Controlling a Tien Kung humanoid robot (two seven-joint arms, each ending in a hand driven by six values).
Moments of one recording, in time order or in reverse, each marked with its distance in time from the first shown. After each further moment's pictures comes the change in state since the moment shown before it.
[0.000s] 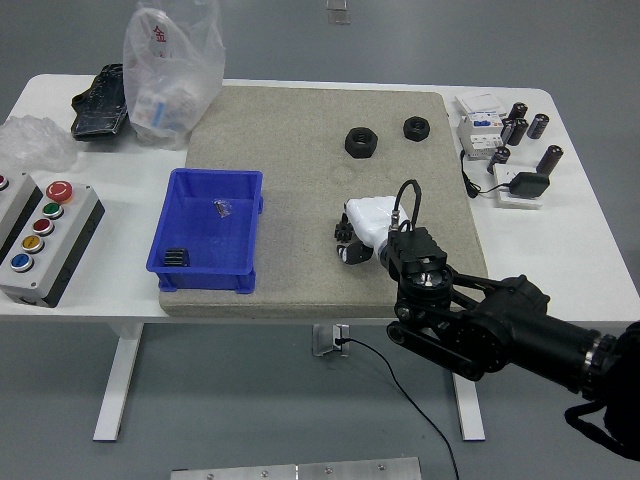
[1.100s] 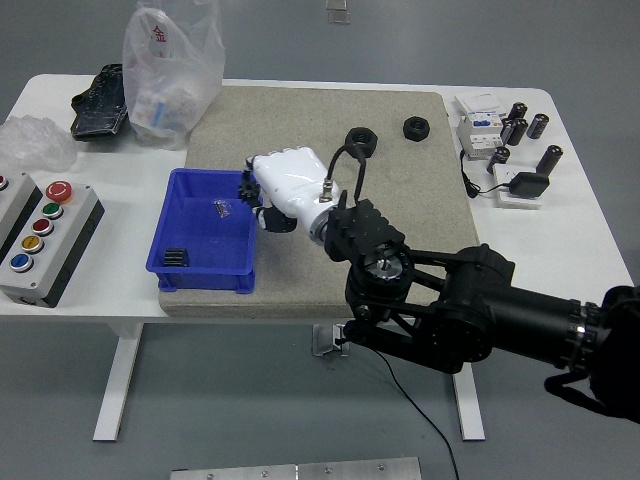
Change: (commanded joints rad) left arm -0.004 0.009 -0.004 0.000 0.002 0.002 0.009; right arm 0.174 0.074 -0.072 0.285 -0.045 -0.086 0.023
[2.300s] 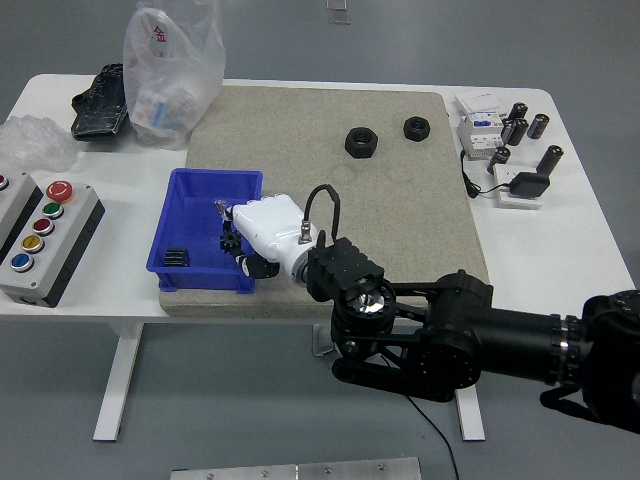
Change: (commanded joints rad) left arm -0.006 0.002 -0.010 0.000 0.022 0.001 0.010; right arm -0.043 0.009 -0.115 -0.027 0.122 -0.022 -0.023
